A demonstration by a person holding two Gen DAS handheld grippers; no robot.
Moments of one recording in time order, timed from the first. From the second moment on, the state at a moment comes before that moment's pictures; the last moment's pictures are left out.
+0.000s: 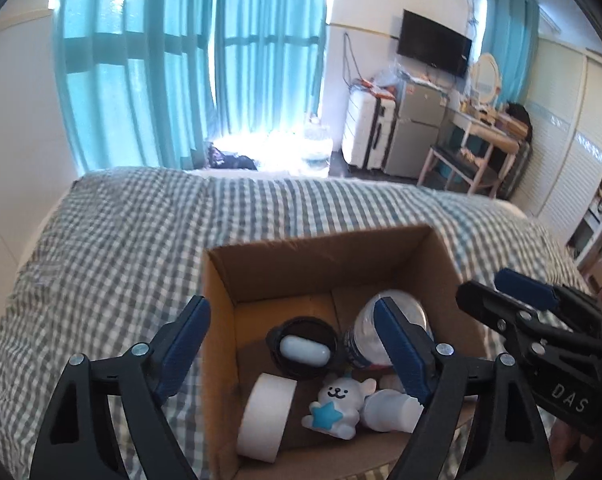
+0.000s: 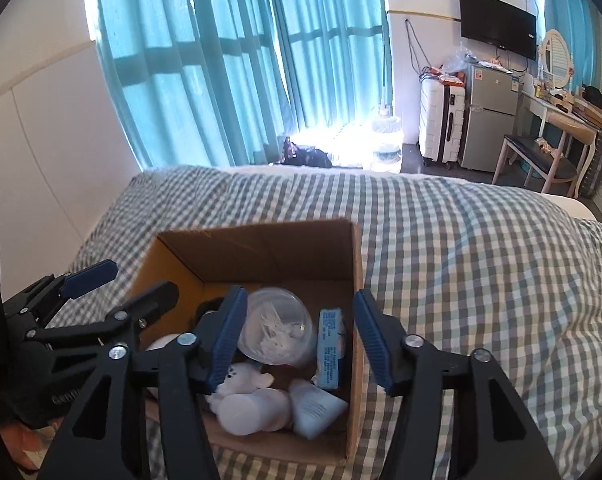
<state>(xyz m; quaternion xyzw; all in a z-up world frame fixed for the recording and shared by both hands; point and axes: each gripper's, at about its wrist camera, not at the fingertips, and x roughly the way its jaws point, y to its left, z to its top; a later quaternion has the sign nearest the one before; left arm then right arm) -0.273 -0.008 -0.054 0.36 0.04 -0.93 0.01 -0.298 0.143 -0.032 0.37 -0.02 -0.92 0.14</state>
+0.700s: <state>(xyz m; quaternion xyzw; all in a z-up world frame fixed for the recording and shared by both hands) -0.125 -0.002 0.132 0.20 0.00 -0.98 0.04 -0.146 0.181 0.144 0.21 -0.02 -0.97 0.11</state>
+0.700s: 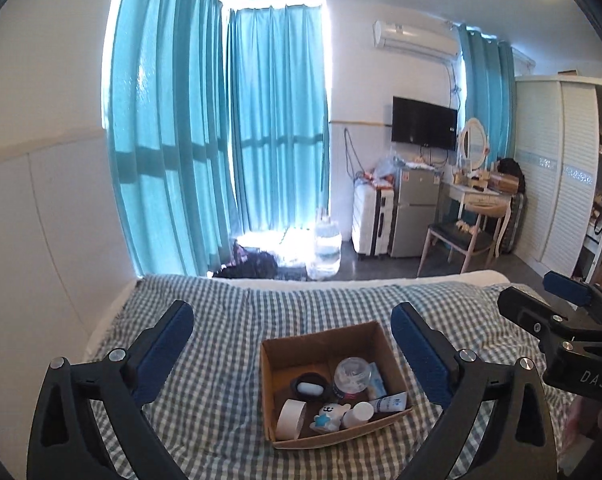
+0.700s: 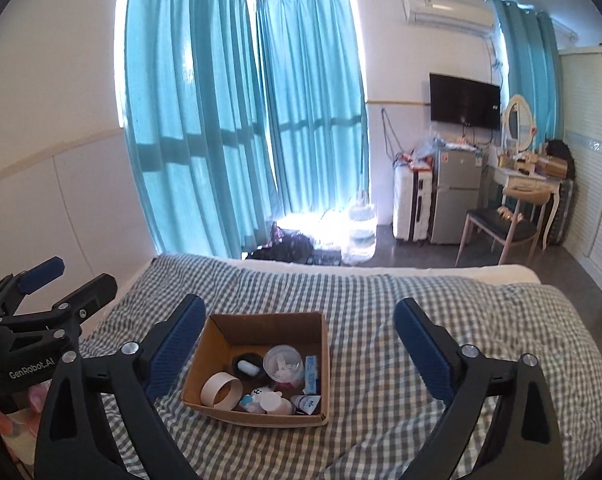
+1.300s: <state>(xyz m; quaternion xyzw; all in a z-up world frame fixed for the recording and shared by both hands) -0.008 0.022 0.094 0.15 0.01 -0.99 0.05 -0.023 0.226 0.089 0.16 -0.01 -0.98 0.08</state>
